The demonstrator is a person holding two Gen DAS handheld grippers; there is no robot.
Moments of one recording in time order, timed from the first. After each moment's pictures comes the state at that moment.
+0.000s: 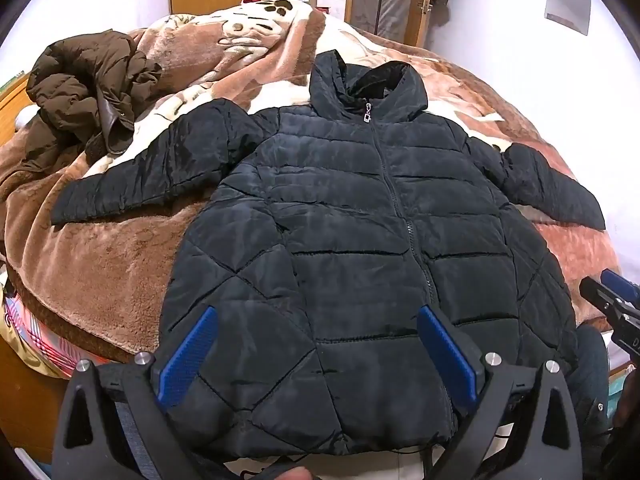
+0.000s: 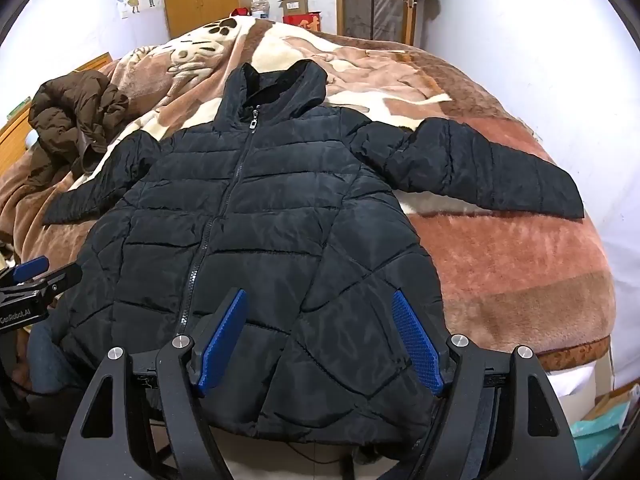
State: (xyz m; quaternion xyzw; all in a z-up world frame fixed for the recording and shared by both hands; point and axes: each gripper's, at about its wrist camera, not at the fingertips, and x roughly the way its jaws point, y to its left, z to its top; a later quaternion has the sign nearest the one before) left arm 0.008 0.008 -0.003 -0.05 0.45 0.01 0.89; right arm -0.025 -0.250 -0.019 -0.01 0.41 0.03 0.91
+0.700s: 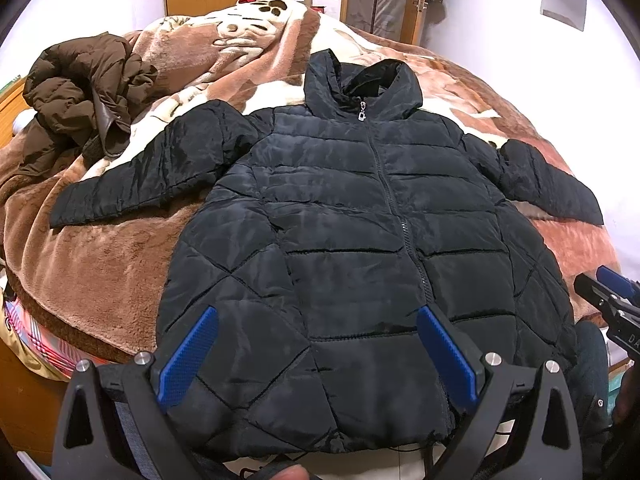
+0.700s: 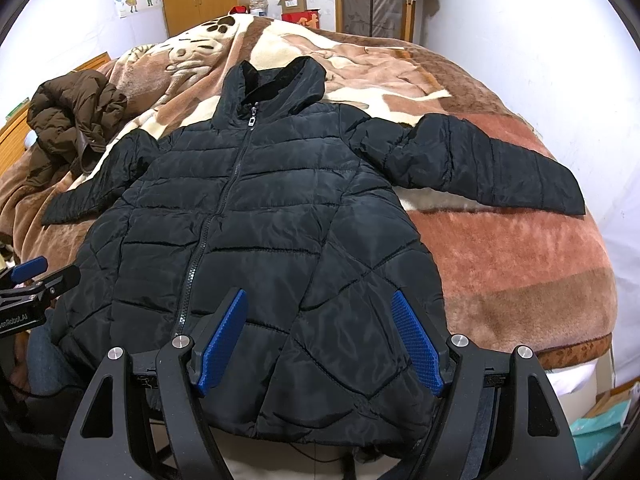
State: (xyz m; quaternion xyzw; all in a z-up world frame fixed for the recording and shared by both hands) left arm 0.002 -0.003 0.002 -0.04 0.45 0.01 0.89; right arm -0.025 -0.250 -0.020 -0.01 0.42 0.03 0.91
